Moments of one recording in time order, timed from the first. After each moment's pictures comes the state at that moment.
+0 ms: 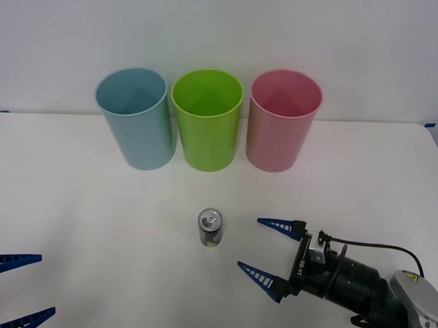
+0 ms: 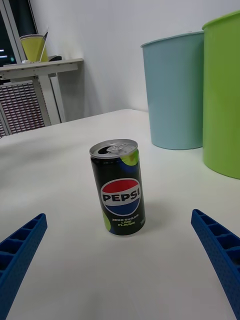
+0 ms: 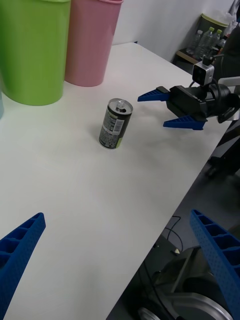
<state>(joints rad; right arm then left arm) -0.10 -0.26 0.01 -1.07 1.13 -1.27 0.50 0.55 0.54 0.57 -1.95 -1.21 -1.46 0.32</state>
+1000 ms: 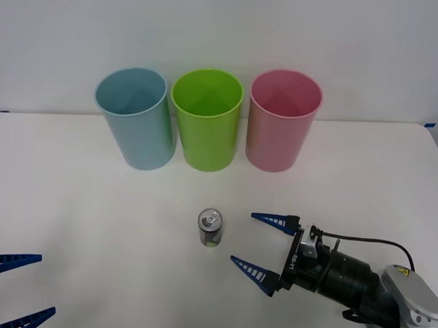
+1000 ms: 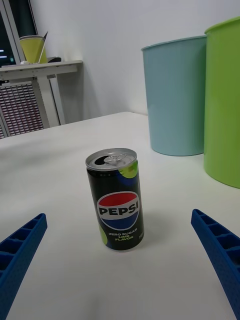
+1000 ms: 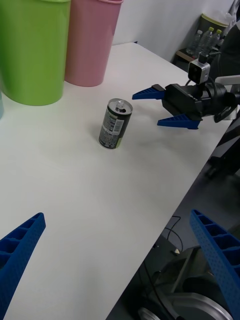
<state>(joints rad) -0.12 -0.24 0.04 -1.07 1.13 -1.24 0.50 0.55 0.54 0.57 -1.95 -1.21 -1.46 0.32</state>
